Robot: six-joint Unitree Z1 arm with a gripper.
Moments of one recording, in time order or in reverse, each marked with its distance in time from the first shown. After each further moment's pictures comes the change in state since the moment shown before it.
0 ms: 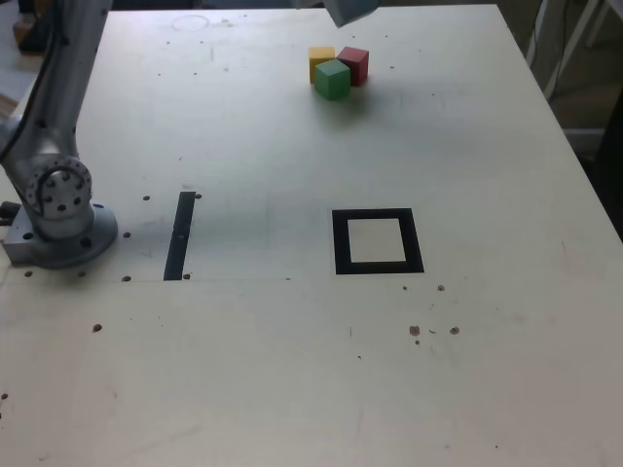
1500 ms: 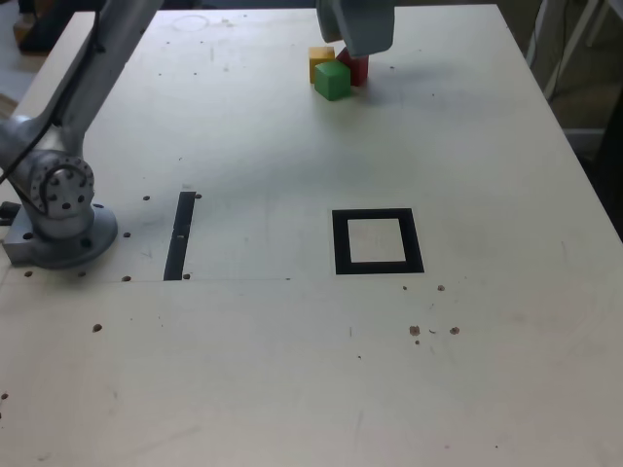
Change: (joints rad) arm 0.067 0.275 -0.255 0.015 -0.100 0.271
